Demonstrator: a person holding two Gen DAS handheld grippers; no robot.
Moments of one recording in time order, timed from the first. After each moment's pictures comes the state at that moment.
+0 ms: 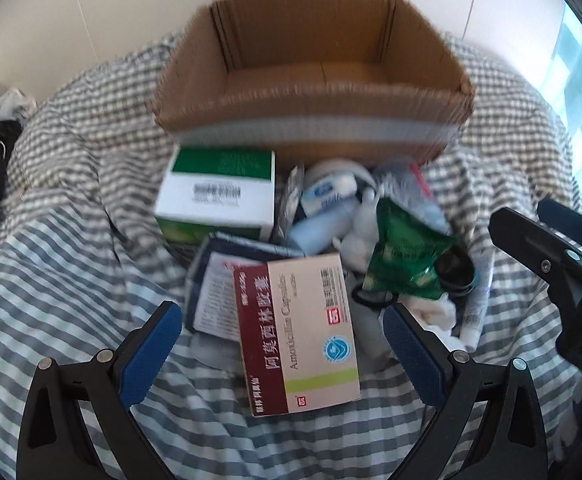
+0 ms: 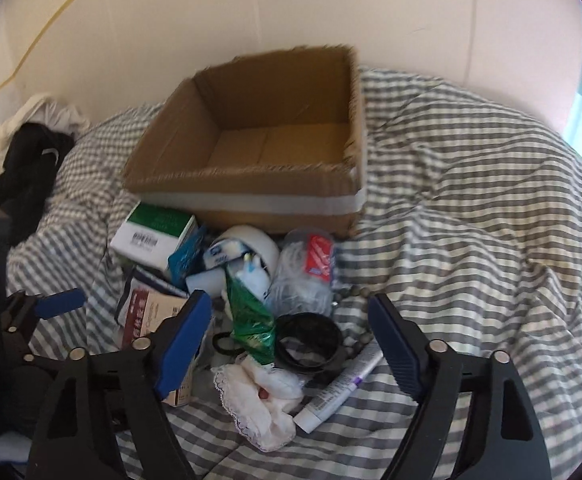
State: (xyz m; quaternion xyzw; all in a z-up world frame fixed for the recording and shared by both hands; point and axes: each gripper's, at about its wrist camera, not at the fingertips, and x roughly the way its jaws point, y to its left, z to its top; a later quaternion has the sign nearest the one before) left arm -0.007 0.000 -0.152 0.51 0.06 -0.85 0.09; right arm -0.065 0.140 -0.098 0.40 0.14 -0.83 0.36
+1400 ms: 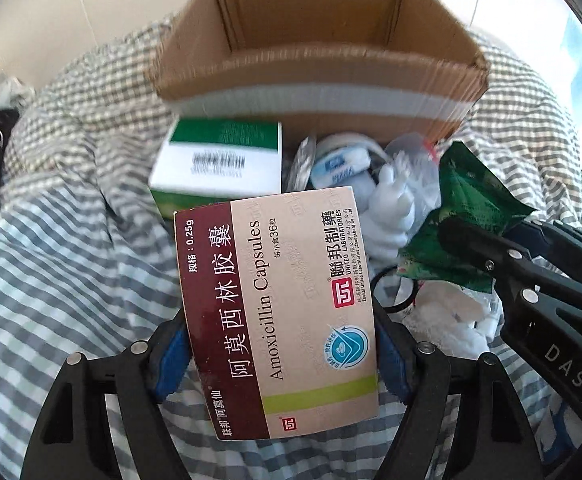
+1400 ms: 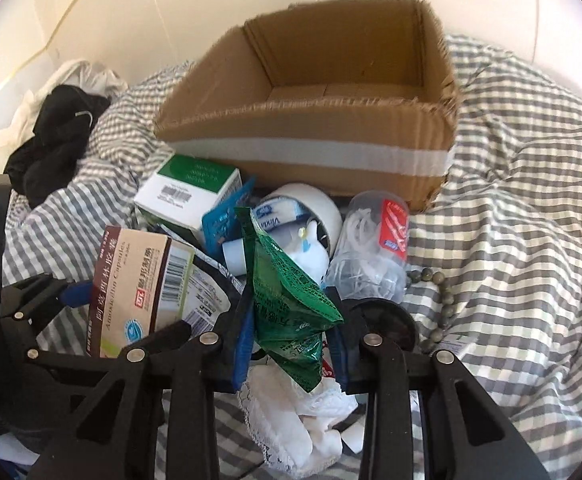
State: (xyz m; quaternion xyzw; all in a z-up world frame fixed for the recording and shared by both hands) left arm 0.021 0.002 -0.161 0.51 0.06 -0.85 0.10; right arm -0.064 0.114 -0.139 0.42 0.14 -0.78 0.43
